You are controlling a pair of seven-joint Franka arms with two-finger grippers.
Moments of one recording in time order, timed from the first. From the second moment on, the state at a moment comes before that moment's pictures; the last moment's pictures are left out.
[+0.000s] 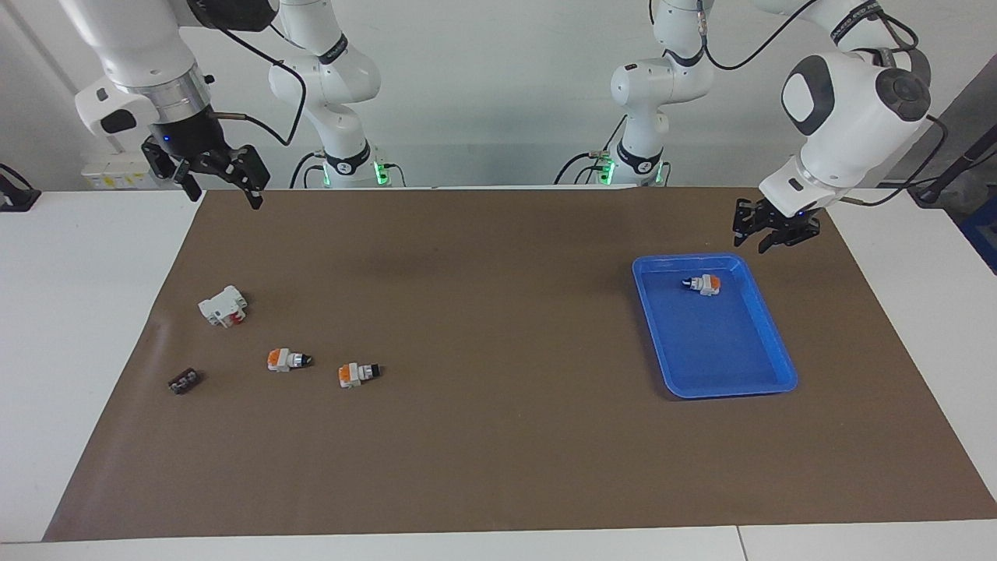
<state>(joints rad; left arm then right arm) 0.11 -0.03 -0.10 -1.80 -0.03 1.63 0.36 0.07 -0.04 -0.08 -1.57 -0.05 1.54 0.15</state>
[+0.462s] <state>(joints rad) 0.10 -0.04 -0.11 -1.55 0.00 1.39 0.32 0.07 -0.04 -0.08 -1.57 -0.05 1.54 0.15</state>
